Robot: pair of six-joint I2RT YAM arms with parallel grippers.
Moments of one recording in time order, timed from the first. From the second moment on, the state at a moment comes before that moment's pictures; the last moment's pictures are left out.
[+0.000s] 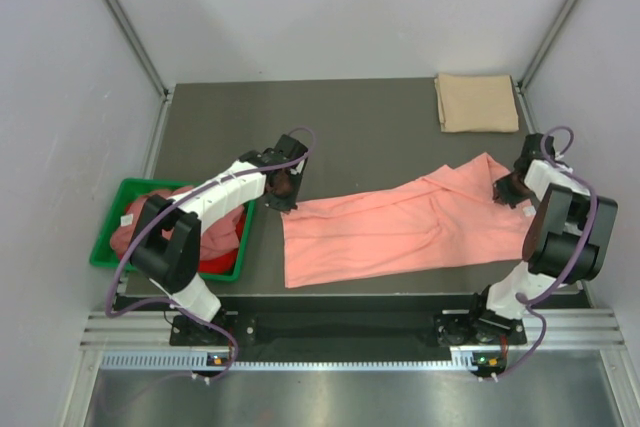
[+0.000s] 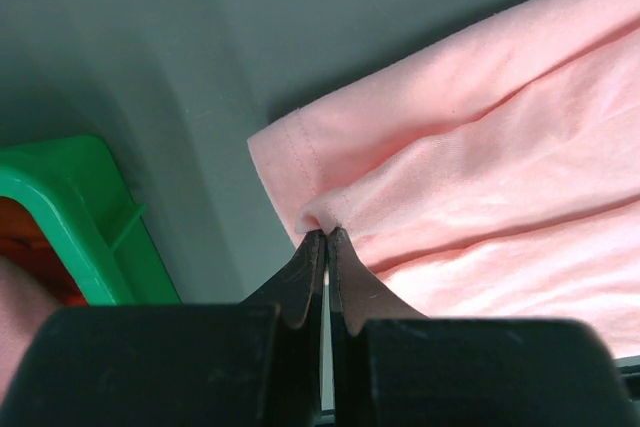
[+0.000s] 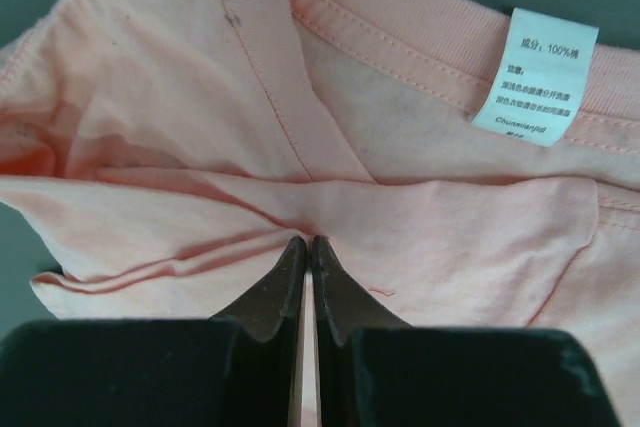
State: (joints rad) left arm -0.55 1.63 1.15 -0.72 -0.10 -0.29; right arm -0.34 1.65 0.99 -0.51 0.09 0.82
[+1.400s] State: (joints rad) left arm -0.63 1.71 1.12 -0.73 -0.27 -0.35; right arm -0.49 1.20 0.76 -0.45 0.20 0.62
